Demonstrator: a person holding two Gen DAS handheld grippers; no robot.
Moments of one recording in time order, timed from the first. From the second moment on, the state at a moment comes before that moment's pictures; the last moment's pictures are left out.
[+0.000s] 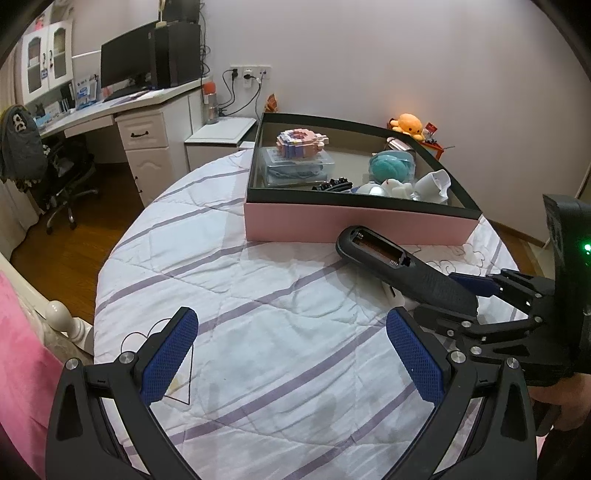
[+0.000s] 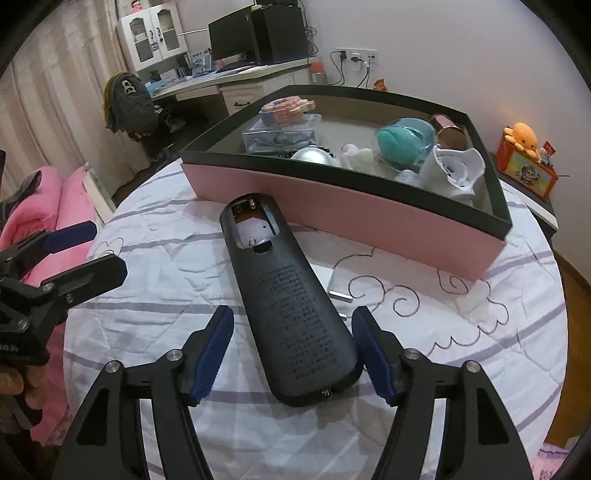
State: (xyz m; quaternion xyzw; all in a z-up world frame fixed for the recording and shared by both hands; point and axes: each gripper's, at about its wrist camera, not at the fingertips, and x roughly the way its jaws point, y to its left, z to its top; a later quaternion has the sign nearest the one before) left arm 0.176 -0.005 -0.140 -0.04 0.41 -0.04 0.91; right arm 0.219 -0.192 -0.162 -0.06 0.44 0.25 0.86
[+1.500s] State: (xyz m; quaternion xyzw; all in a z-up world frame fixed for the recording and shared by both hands) left arm 0.167 -0.034 -0.138 -0.02 0.41 -0.06 0.91; right arm 0.156 -0.231 -0.151 0.03 0.39 0.20 0.90
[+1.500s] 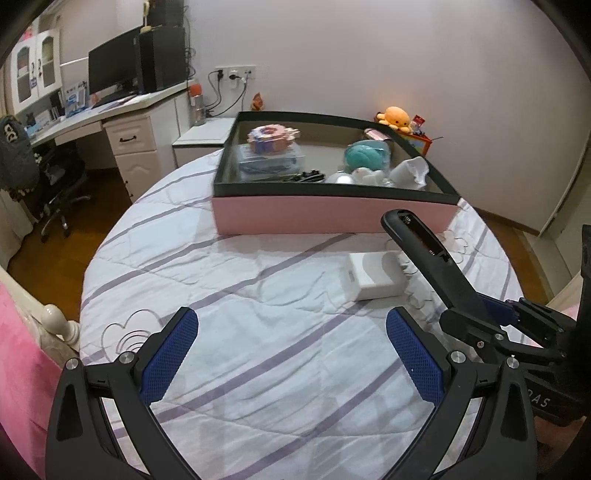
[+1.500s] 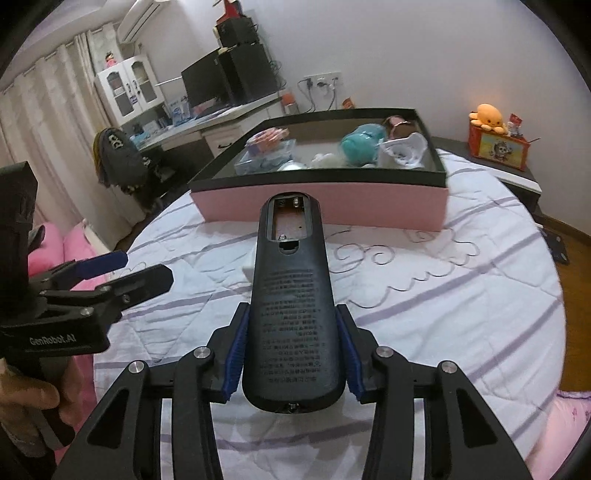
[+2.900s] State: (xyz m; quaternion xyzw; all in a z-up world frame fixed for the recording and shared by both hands) left arm 0.217 -0.057 -0.178 -0.04 0.44 -0.08 0.89; right arm 0.173 -0.250 -0.154 0.03 0.40 0.14 0.91
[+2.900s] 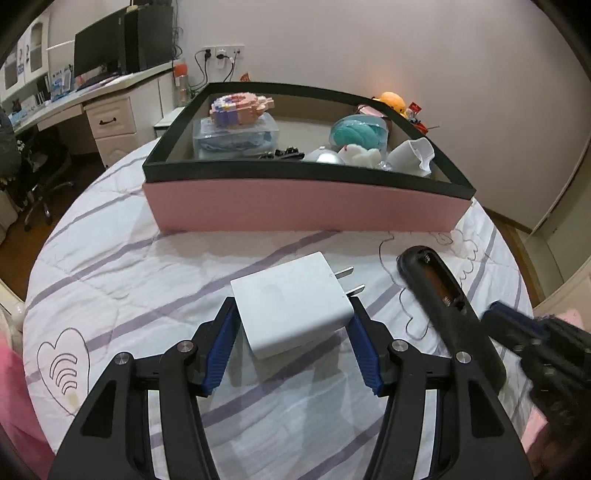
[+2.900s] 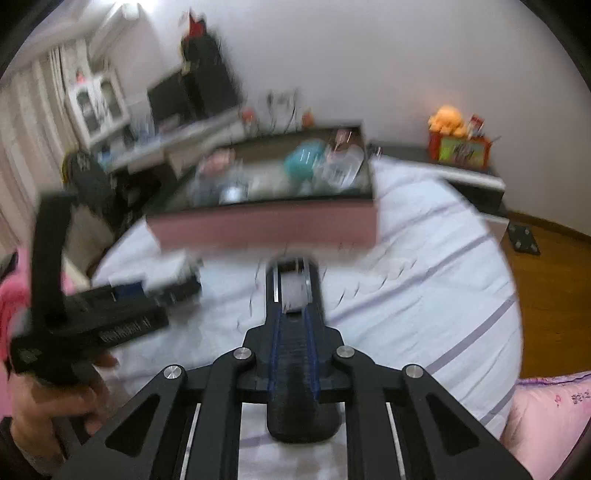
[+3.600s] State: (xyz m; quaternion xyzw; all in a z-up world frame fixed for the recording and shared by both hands) left arm 0.201 -0.050 -0.164 -0.04 0.42 -0.08 0.90; right arm 0.178 -0.228 -0.162 -0.01 0.42 0.14 0.90
